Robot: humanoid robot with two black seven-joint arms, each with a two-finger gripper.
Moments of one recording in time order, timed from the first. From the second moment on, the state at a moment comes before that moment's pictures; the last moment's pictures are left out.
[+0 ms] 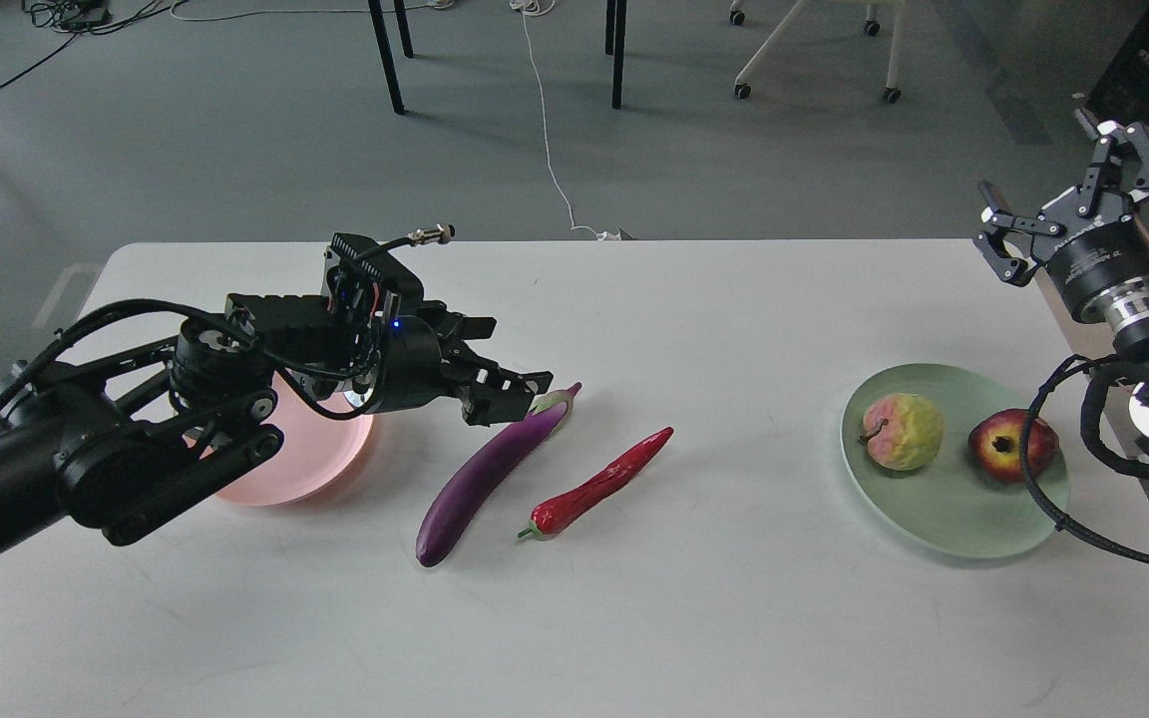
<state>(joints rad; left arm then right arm) -0.80 0.45 -0.49 -1.28 2.03 -0.37 -0.23 0.72 -0.56 0.57 0.65 0.20 0.48 0.44</state>
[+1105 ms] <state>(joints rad) -0.75 0.38 -0.32 -1.18 2.10 -0.31 -0.16 0.68 -0.50 0.62 0.58 0.28 0.49 0.44</state>
